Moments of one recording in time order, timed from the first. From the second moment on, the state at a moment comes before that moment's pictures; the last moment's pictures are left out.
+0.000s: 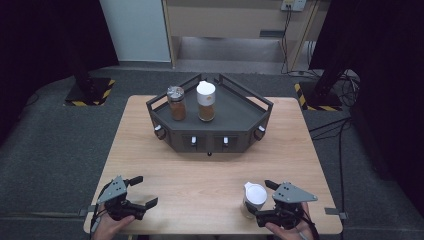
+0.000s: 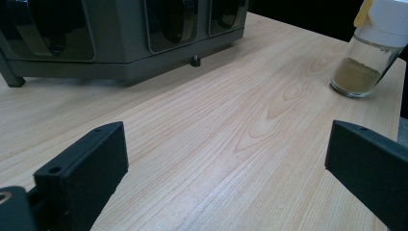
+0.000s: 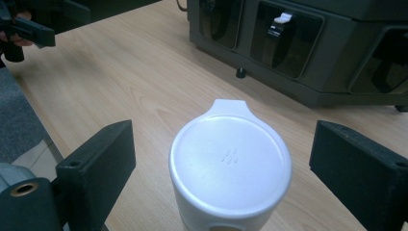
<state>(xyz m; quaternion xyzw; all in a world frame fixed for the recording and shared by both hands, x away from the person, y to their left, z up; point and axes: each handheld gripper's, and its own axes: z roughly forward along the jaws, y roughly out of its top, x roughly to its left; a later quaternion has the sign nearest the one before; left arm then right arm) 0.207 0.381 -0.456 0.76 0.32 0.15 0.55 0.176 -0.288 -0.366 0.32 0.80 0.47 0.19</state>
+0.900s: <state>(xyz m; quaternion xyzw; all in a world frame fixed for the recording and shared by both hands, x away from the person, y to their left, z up) 0.206 0.382 -0.456 0.76 0.32 0.15 0.55 0.180 -0.274 -0.381 0.33 0.80 0.46 0.20</state>
